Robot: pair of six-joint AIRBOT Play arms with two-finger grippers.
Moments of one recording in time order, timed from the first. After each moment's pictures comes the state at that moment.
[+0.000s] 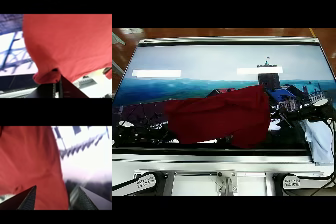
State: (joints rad) left arm 0.41 -1.28 0.52 0.78 -1.16 -1.17; right arm -0.38 -1.55 0.96 -0.90 1.24 1.30
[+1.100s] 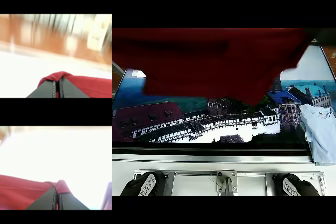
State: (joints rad) left arm 0.39 -0.75 1.53 0.77 -0.86 -1.26; right arm -0.19 -1.03 1.68 -0.80 0.99 1.14
